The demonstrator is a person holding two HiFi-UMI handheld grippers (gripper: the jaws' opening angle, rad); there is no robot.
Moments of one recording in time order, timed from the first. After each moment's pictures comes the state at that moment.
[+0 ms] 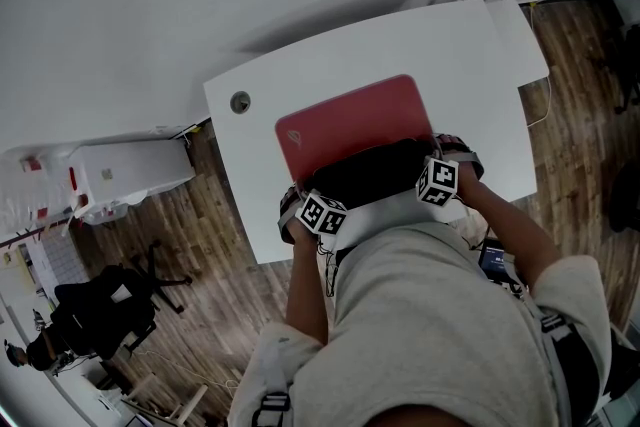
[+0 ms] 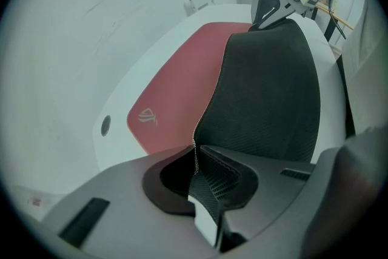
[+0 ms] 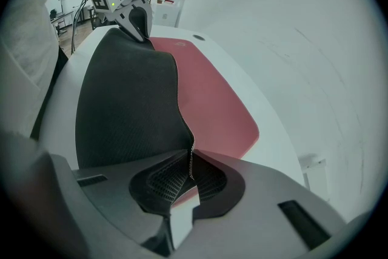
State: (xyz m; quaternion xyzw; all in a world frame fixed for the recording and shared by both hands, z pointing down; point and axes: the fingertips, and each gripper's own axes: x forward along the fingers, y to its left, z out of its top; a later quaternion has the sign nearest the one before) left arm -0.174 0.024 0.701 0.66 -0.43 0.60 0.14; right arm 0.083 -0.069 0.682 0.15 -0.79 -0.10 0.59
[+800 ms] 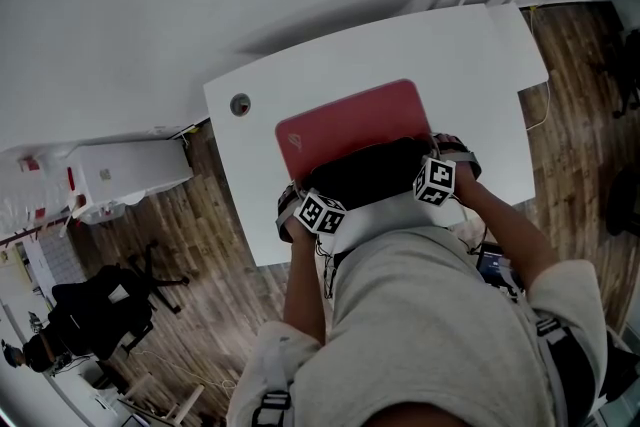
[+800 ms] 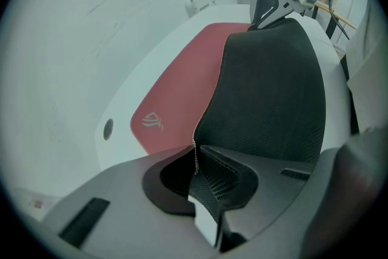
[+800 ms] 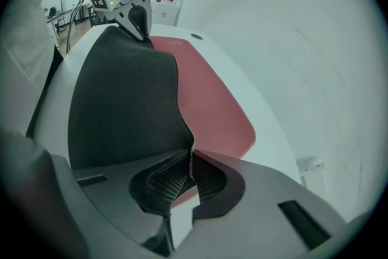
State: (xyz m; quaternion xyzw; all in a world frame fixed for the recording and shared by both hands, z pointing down) left arm -0.178 0.009 0.702 0.66 -0.43 0.60 0.14; right arm 0.077 -0.087 0.682 0.15 -0.79 -0.12 0.59
